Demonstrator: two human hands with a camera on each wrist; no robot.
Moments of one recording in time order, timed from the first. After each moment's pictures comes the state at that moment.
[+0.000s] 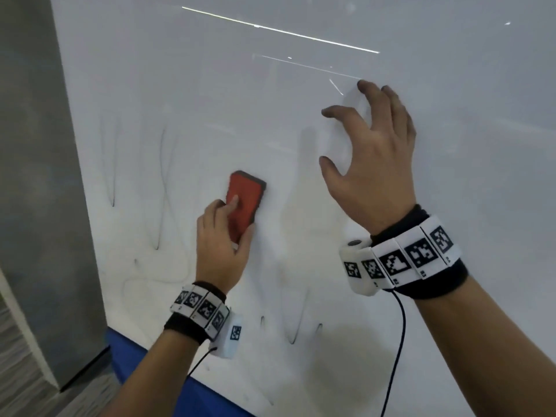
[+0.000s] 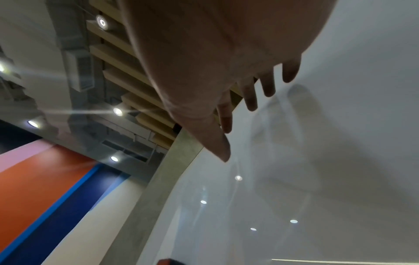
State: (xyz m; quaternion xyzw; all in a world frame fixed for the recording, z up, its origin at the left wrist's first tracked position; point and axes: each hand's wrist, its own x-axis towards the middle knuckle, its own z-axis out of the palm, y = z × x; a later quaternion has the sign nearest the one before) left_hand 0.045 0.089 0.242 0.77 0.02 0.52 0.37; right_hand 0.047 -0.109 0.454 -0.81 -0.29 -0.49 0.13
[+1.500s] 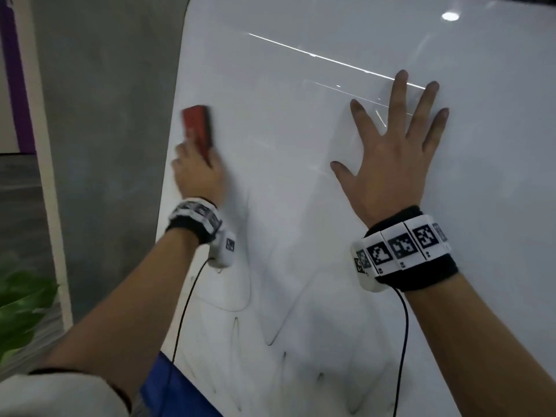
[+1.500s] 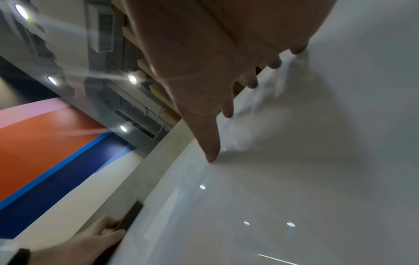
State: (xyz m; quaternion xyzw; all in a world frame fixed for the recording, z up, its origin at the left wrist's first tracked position) left_hand 0.114 0.337 0.328 0.69 0.29 0.58 0.33; right_hand 0.090 0.052 0.468 -0.82 -0.25 -0.52 -0.01
